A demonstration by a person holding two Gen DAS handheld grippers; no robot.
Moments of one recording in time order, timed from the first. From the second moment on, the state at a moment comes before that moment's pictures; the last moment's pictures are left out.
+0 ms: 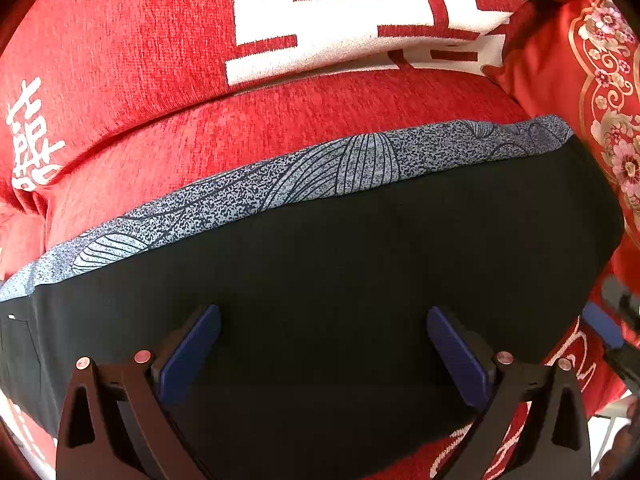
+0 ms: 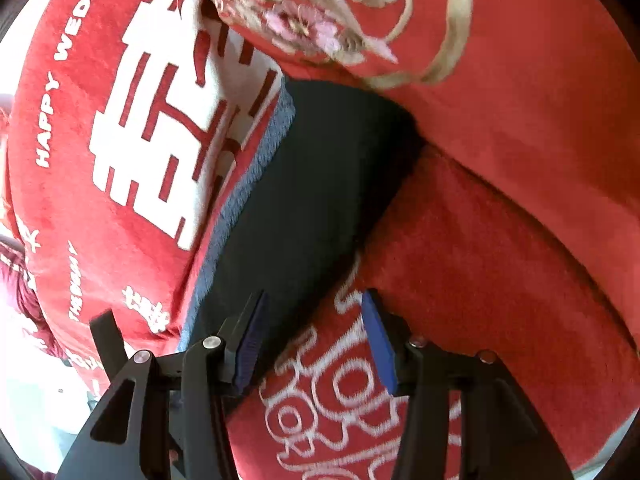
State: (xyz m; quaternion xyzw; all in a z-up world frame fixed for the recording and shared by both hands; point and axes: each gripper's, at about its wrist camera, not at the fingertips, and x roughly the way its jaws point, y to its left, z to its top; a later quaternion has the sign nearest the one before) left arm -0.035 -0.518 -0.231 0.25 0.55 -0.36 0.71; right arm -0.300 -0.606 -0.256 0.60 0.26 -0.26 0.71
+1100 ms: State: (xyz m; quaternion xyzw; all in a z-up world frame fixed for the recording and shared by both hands) left arm -0.003 -0.471 -0.202 0.19 0.57 -0.40 0.69; right arm -0.185 -0.561 -0.116 0.38 0.32 -0.24 0.83
